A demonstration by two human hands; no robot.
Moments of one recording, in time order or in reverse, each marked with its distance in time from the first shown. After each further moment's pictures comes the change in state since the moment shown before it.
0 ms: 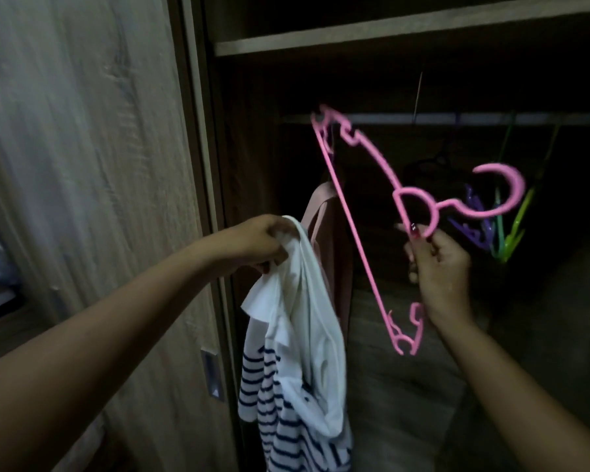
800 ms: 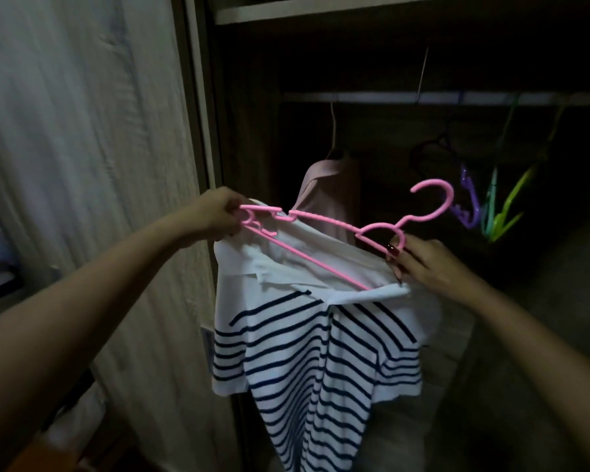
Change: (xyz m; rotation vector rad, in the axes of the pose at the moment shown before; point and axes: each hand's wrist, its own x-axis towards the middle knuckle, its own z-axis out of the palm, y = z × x) left_hand 0.000 -0.042 -0.035 0.266 0.179 0.040; right_hand 0.019 0.023 -0.041 -0.682 -0.696 -0.287
